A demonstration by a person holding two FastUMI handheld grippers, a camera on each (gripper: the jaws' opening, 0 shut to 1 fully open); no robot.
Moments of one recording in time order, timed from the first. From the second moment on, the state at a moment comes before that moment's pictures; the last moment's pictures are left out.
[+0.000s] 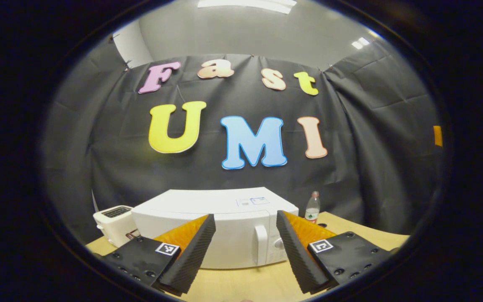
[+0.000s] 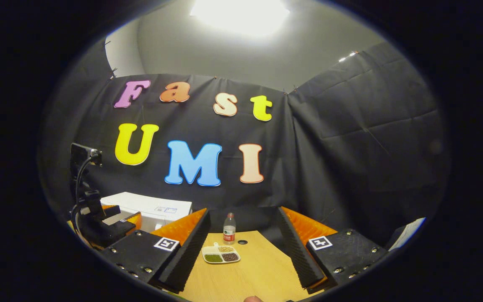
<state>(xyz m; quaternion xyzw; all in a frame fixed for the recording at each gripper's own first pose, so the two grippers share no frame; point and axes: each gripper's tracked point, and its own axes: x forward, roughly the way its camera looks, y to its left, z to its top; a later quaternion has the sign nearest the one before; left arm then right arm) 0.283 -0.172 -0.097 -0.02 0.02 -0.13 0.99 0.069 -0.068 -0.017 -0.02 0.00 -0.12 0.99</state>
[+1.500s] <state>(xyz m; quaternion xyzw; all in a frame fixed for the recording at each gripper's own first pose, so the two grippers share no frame) 0.358 -0.234 -0.231 0.02 0.14 -0.18 0.97 0.033 -0.087 -0.016 -0.07 0.03 -0.22 0.97</state>
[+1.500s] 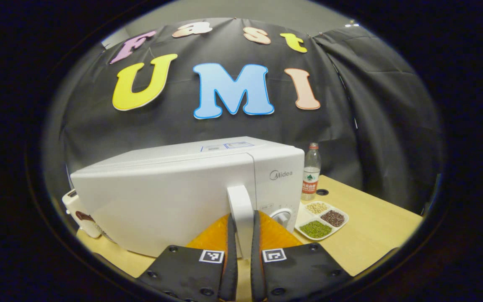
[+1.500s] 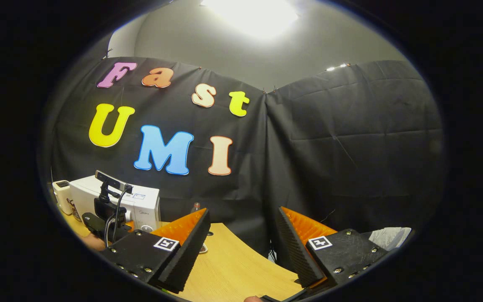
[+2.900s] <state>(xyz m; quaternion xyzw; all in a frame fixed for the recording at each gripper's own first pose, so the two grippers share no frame) 0.226 -0.172 -0.219 0.03 0.15 -0.13 0.98 0.022 -0.078 -0.005 -0.02 0.00 -0.06 1.00</state>
